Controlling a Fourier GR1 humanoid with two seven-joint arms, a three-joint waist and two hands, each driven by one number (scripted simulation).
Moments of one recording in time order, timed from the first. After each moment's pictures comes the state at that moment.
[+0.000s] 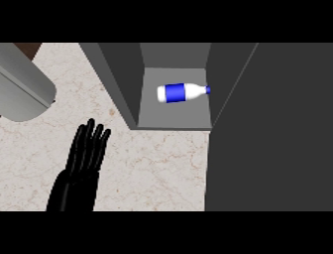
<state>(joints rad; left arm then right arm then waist) 0.06 0.36 -0.58 -1.85 0.53 0.43 -0.43 0.80 -0.27 0.35 -2.41 -0.28 0.67 -0.04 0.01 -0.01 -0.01</state>
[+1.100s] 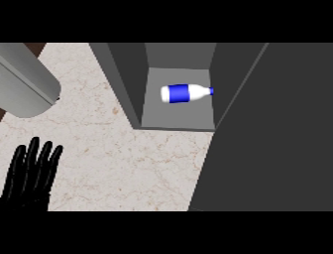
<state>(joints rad) 0.30 0.52 -0.41 -1.98 0.65 0.27 -0.50 0.35 -0.11 0.68 -2.46 0.08 0.50 0.36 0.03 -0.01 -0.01</state>
